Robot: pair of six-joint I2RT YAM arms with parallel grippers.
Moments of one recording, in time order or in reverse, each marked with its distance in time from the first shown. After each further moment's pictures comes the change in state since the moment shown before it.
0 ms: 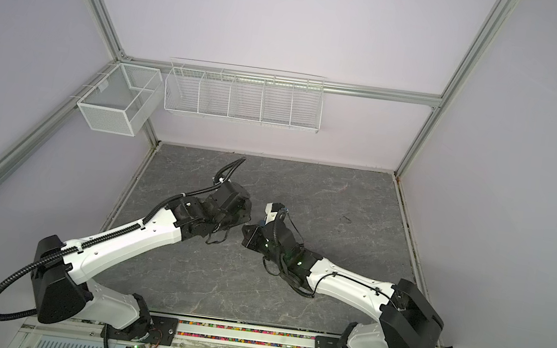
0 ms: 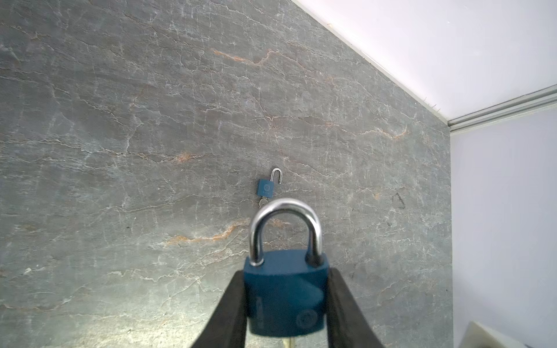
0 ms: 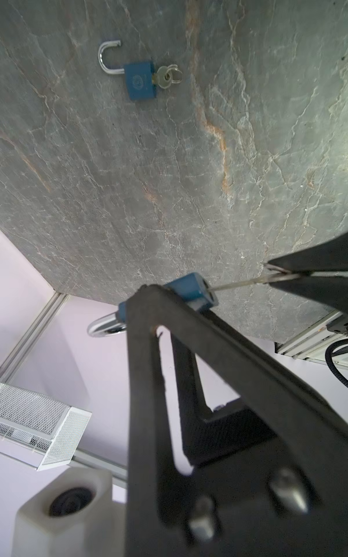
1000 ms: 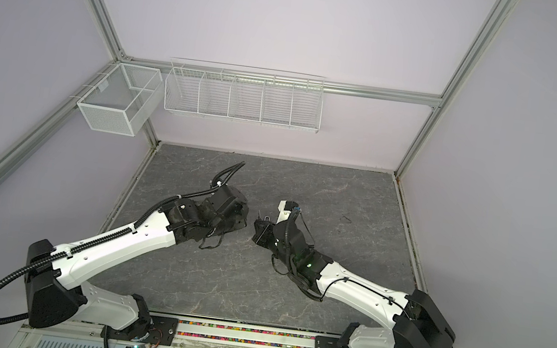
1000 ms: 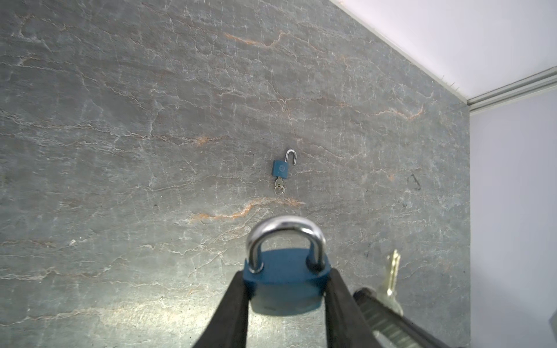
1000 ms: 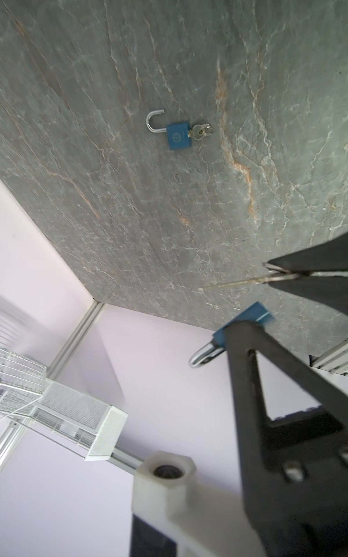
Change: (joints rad) left arm -0.011 -0.049 -0.002 -0.090 -0.002 0.004; right arm -0.033 -0.095 -0.063 0.006 0.058 -0.031
